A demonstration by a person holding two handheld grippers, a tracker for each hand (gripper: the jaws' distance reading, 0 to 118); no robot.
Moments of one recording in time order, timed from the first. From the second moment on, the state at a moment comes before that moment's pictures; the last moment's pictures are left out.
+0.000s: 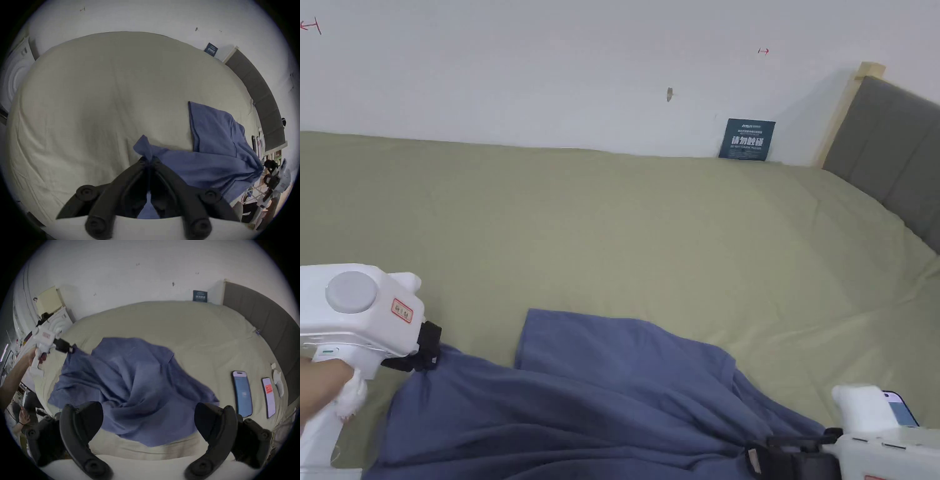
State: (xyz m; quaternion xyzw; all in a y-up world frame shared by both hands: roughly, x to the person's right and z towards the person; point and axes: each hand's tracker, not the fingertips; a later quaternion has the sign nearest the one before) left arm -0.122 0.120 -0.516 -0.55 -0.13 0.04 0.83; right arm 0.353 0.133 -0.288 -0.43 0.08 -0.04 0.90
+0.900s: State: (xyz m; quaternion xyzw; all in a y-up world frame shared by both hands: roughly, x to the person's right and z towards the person) left arm -0.224 0.305 -0.488 -0.28 -0.13 0.09 0.95; right arm 0.334 0.273 -0.378 -0.24 0.12 -0.07 0.96
